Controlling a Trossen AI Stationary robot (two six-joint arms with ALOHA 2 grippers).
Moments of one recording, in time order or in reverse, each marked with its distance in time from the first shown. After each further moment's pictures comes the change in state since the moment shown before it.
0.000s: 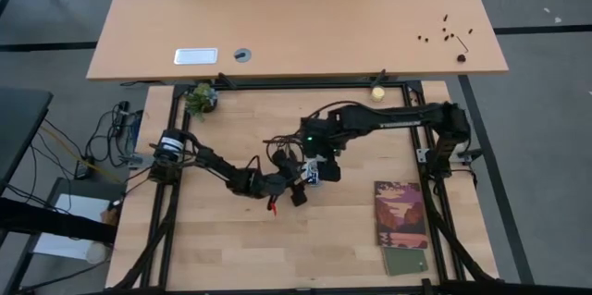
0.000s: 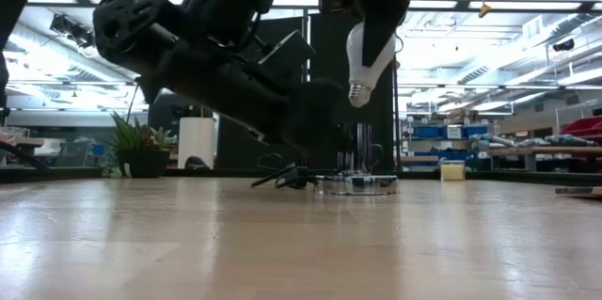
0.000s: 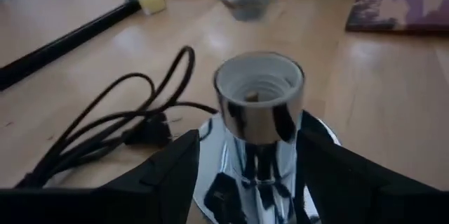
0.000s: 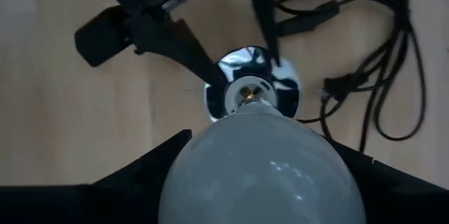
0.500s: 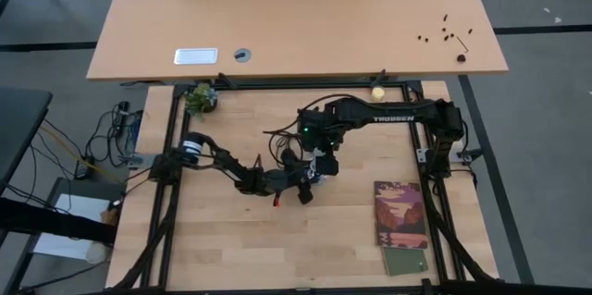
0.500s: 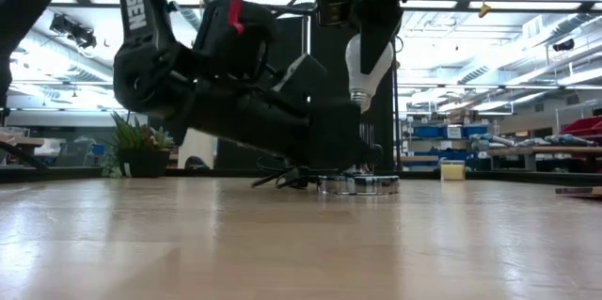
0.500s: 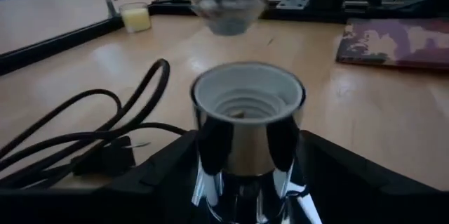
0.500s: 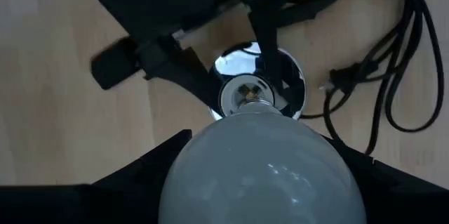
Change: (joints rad) left arm 0.051 0.179 0.041 0.309 0.087 0.040; right arm -0.060 0.035 0.022 -0.031 -0.074 -0.023
